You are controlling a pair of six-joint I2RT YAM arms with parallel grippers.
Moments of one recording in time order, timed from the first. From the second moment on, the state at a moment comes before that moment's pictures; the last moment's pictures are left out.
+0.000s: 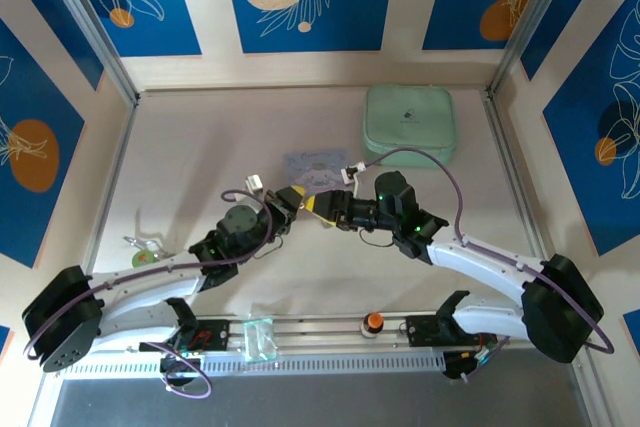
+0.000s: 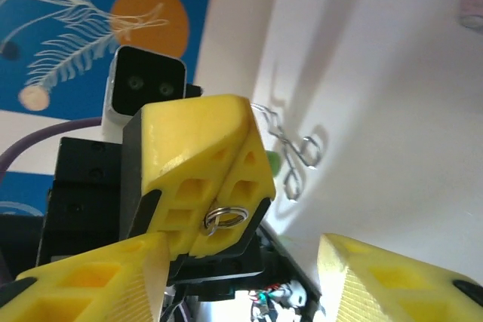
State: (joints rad) left arm -0.93 1.09 0.47 0.53 -0.26 -1.47; right arm 0.74 1.16 0.60 0.32 -0.53 1.14
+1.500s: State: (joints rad) left arm -0.91 1.23 0.52 0.71 -0.21 -1.52; right arm 0.73 1.18 0.51 0.63 -0.46 1.27
